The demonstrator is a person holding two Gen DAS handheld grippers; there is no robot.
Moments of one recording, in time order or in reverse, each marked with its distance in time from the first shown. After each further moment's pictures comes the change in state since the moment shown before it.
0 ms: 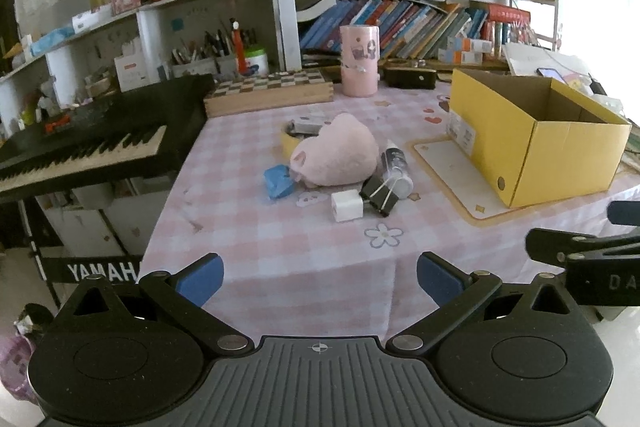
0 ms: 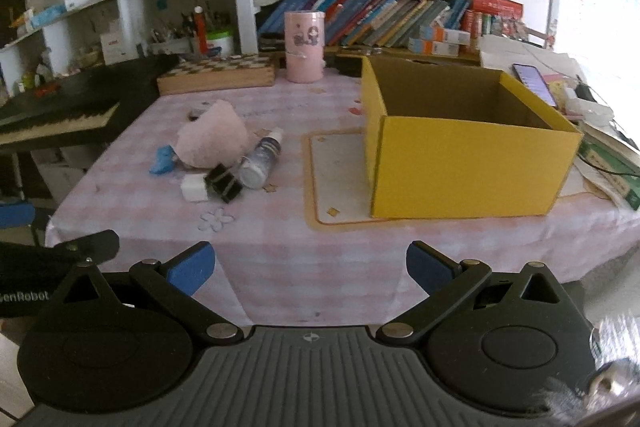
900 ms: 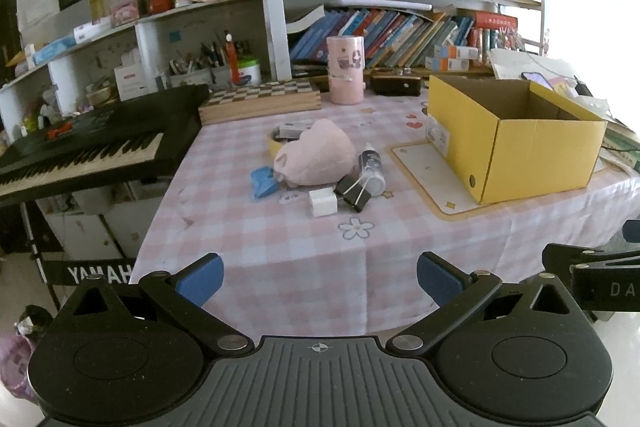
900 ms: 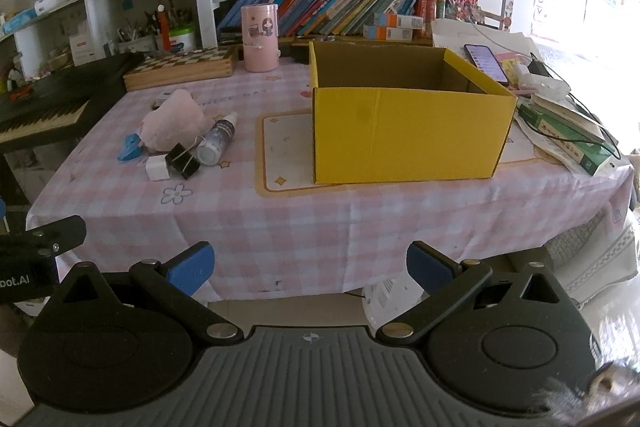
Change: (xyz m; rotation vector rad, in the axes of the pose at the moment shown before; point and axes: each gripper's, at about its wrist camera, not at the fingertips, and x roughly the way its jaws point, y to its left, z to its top) left arm -0.030 -0.024 -0.011 0.009 -0.028 -0.006; right arm -0.039 -0.028 -0.025 0.054 0.026 -0.104
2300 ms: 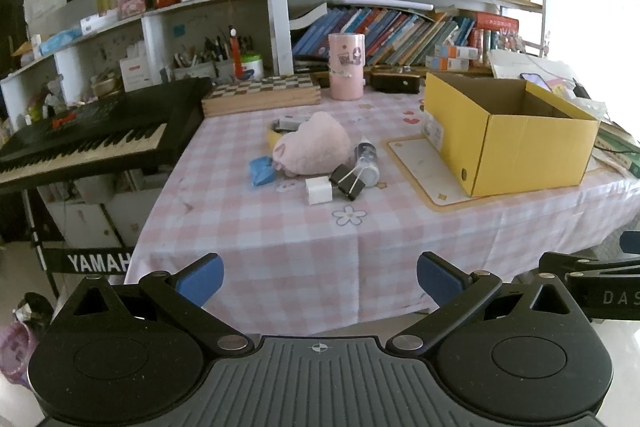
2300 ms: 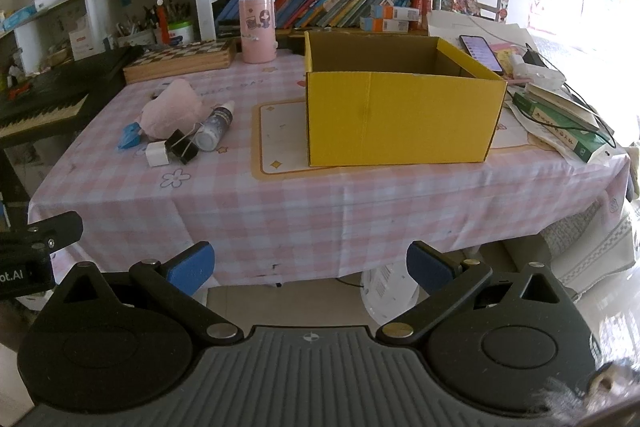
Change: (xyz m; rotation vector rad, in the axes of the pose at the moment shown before) left arm -0.015 -0.008 -0.013 -0.026 0.002 0.002; right arm -0.007 -0.005 -0.015 0.008 0.012 -0.004
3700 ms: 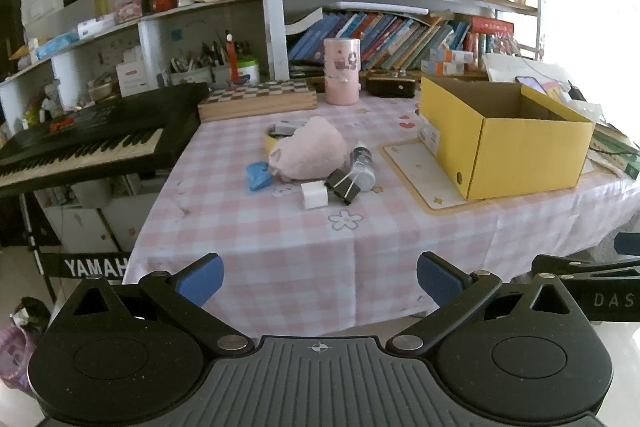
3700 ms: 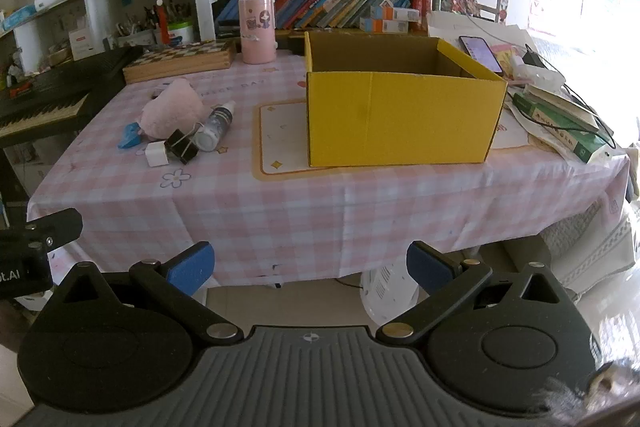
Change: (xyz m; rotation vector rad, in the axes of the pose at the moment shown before) left arm 0.000 0.001 -0.002 0.012 -0.018 -0.011; right arm 0.001 0.003 0.000 -0.001 -0.003 -0.005
